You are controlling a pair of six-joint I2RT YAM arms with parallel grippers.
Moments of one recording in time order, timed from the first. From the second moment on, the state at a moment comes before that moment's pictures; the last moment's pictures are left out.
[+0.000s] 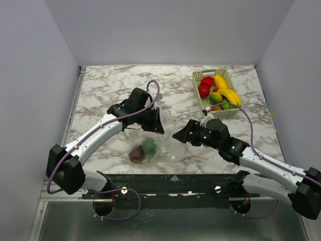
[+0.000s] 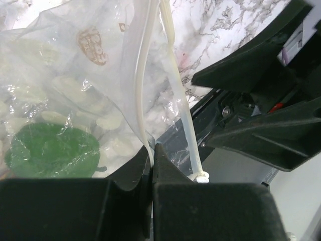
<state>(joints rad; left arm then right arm) -0.60 1.36 1.14 -0.64 0.51 -0.48 0.79 0.97 0.53 0.03 -0.09 0.93</state>
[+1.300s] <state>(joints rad) -0.60 1.36 1.14 -0.63 0.52 -0.48 0.25 1.75 1.34 -0.46 0.81 0.10</state>
